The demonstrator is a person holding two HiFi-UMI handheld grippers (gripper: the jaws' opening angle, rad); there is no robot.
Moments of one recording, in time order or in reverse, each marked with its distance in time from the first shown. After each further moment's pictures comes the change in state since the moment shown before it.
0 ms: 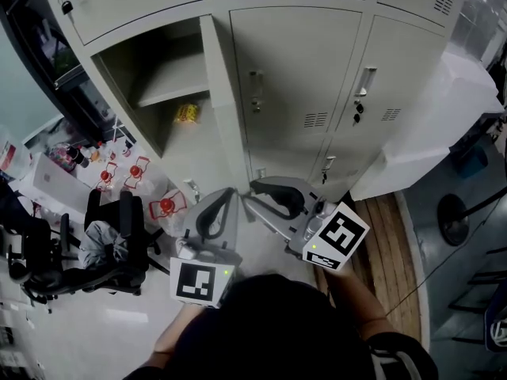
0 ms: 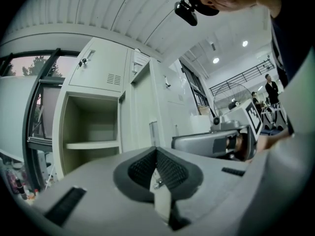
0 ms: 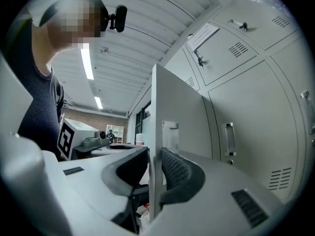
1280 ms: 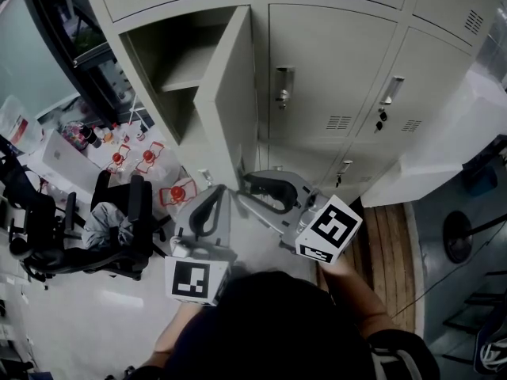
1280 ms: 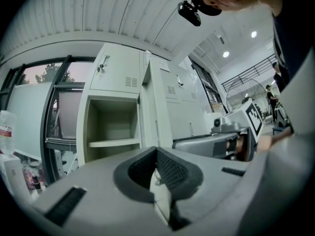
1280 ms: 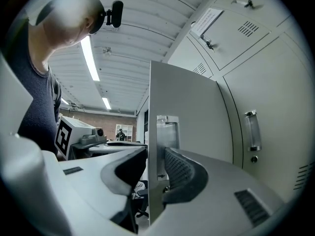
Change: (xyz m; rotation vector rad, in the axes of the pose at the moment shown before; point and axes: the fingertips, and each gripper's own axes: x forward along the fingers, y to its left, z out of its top) left arm -0.031 0.045 -0.008 -0.008 0.018 0.155; right arm 0.048 0.019 -0.014 0.027 0.028 0.122
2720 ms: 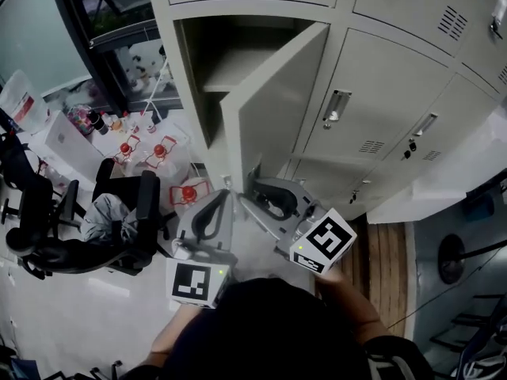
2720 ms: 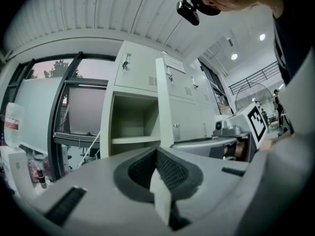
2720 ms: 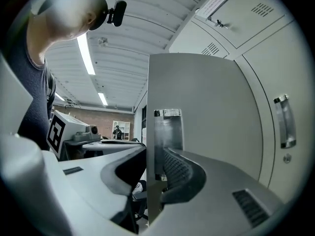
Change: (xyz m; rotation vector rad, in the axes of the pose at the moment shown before) left arm -0.017 0.096 -0.020 -0.064 0.011 0.045; right arm 0.101 0.005 -0.017 -0.008 0.036 -0.035
